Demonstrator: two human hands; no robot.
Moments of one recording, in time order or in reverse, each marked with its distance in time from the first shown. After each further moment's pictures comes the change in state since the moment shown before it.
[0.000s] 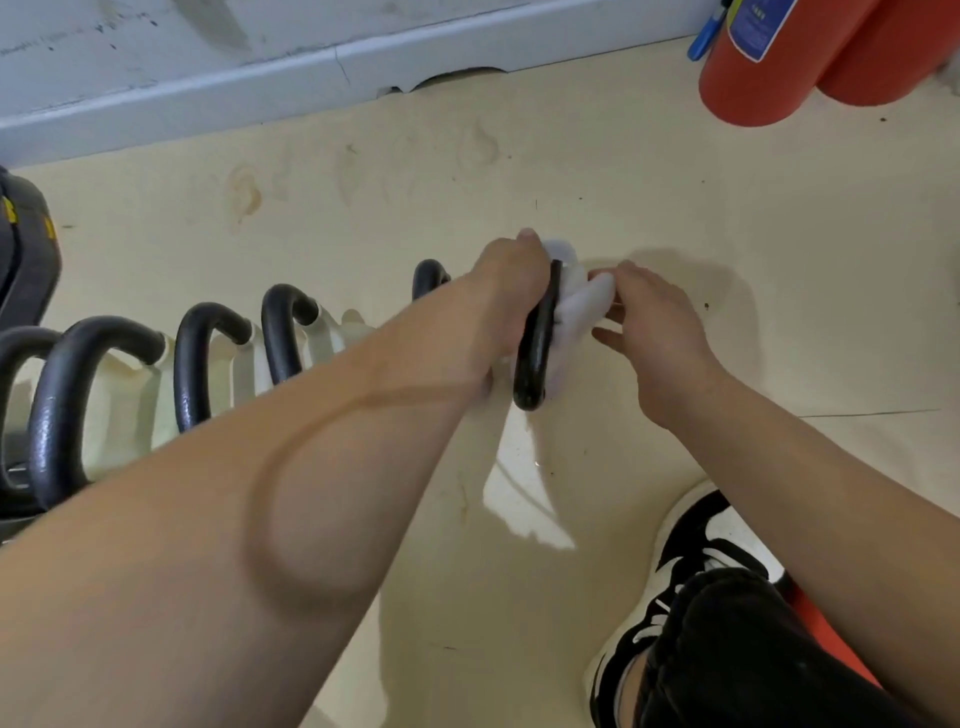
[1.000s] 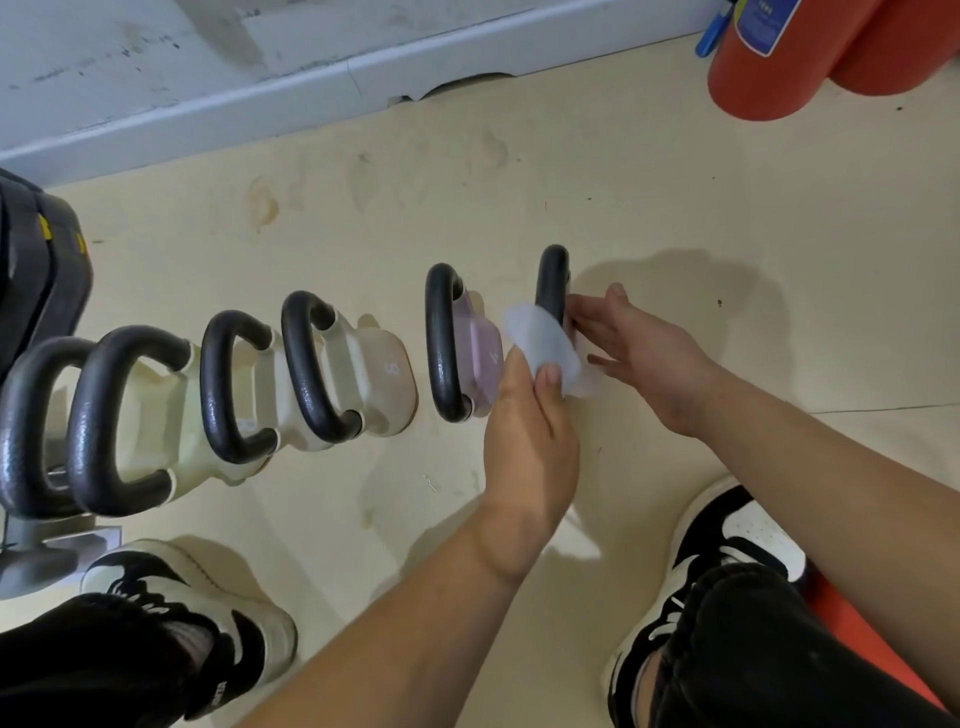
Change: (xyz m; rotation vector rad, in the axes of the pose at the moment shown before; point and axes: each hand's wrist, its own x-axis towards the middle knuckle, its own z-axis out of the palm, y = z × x) left_hand -0.047 -0.134 0.024 0.150 0.342 0.617; right_hand 0.000 0.016 -0.010 -0.065 -0.399 0.102
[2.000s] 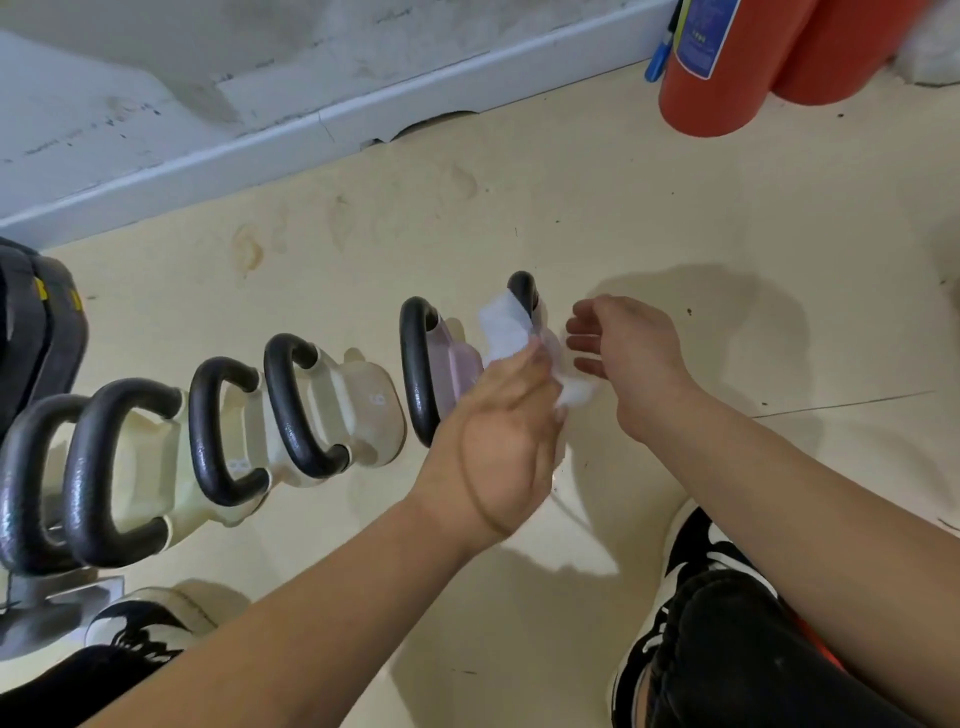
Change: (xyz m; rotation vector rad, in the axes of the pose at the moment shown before) left_hand 0.021 0.019 -0.045 0.644 -0.374 0.712; right_hand 0.005 -0.009 0.007 0.232 0.494 -0.027
